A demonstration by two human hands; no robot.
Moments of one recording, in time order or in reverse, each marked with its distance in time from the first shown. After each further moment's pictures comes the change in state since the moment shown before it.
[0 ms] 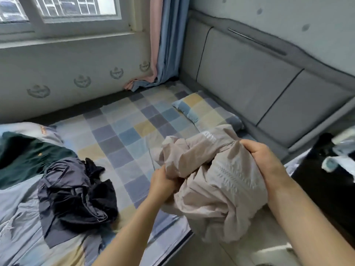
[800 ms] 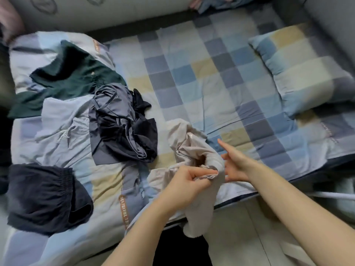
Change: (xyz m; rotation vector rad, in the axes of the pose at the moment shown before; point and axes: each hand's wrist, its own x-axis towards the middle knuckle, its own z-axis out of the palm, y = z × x) left_hand -0.002 -0.140 0.002 -0.464 -0.149 -0.143; right_hand 0.240 0.285 0.068 -0.340 -0.329 0.891
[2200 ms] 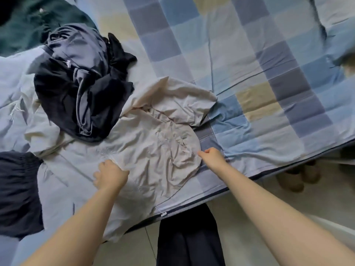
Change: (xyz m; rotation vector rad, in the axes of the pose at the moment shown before) left_hand 0.102 -0.285 -0.155 0.812 0.542 -0.868; right_hand 0.229 0.110 0.009 -0.563 0.456 -0.161
